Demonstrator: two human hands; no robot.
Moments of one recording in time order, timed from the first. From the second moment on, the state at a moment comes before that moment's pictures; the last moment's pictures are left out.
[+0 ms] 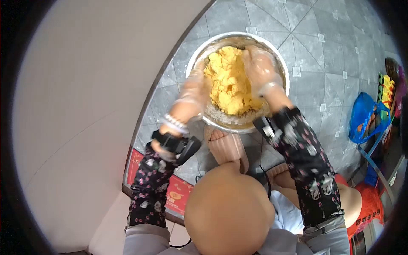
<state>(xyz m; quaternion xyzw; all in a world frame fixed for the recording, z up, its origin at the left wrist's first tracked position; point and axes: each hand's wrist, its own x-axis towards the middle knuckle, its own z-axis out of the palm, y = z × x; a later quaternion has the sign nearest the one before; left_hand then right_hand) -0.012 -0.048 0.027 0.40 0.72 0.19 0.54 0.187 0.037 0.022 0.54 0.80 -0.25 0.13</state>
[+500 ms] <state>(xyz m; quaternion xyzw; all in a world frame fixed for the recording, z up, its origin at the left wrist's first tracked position) 0.010 -0.025 0.044 0.75 0.51 -0.11 0.40 0.191 -0.021 0.041 0.47 0.72 -0.50 0.07</state>
